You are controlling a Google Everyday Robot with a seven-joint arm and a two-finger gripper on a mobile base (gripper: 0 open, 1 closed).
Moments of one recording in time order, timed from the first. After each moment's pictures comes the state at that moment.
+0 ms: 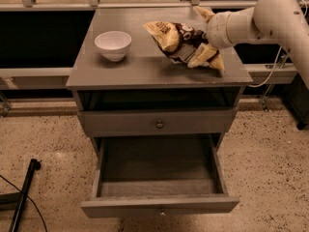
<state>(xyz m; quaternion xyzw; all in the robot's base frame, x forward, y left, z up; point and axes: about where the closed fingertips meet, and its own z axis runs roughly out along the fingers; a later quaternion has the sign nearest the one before) 0.763 -0.122 0.911 -0.67 0.53 -0.06 0.51</state>
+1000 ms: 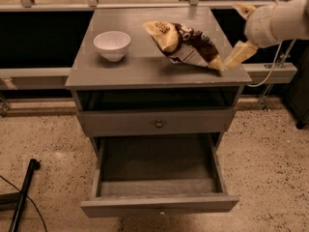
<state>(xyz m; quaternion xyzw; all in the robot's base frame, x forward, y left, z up) 0.712 -0.213 0.938 -0.63 0.61 -0.07 0.48</state>
